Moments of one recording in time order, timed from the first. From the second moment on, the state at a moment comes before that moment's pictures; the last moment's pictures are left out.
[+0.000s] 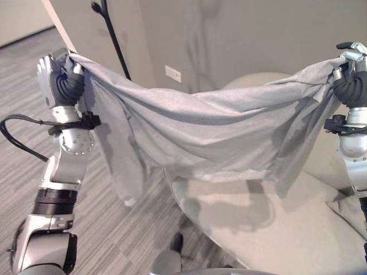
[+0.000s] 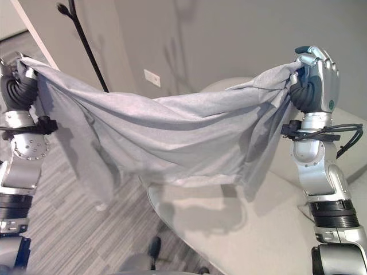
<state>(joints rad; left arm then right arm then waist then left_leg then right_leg) -0.47 0.81 0.06 0.16 0.26 -0.09 0.55 -0.36 -0.78 -0.07 0.01 -0.38 -0.05 -0.45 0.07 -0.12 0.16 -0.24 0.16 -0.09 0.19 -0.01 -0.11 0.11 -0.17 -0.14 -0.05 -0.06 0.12</state>
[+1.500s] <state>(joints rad) -0.54 0.77 0.00 0.12 0.24 -0.10 0.52 -0.26 -0.74 -0.16 -0.08 -0.35 -0.06 -0.44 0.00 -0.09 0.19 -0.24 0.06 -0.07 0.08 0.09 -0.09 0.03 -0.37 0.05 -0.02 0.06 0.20</state>
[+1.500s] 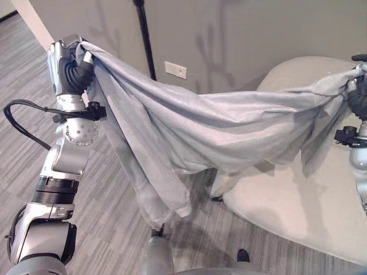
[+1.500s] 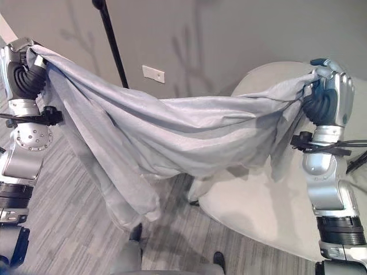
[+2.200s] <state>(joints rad) -0.45 0.67 0.05 0.01 0.26 -0.09 0.48 -0.30 -0.75 -0.15 -0.01 -0.35 -0.08 -0.43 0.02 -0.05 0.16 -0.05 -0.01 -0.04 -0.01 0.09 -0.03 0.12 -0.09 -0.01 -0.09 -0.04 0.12</state>
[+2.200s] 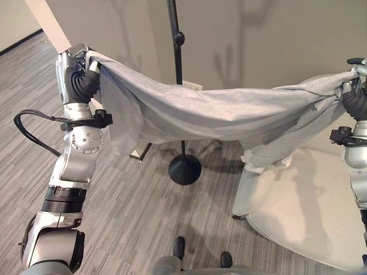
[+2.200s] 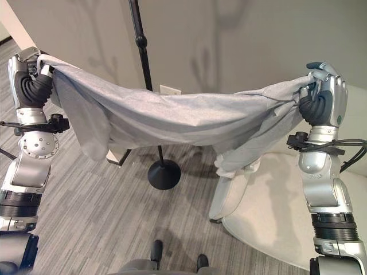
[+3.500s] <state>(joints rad) -0.43 0.68 0.08 -0.03 0.26 -0.09 0.47 -0.32 -0.78 -0.14 -0.05 -0.35 -0.07 -0.42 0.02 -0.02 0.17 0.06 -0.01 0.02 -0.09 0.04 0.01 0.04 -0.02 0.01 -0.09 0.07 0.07</state>
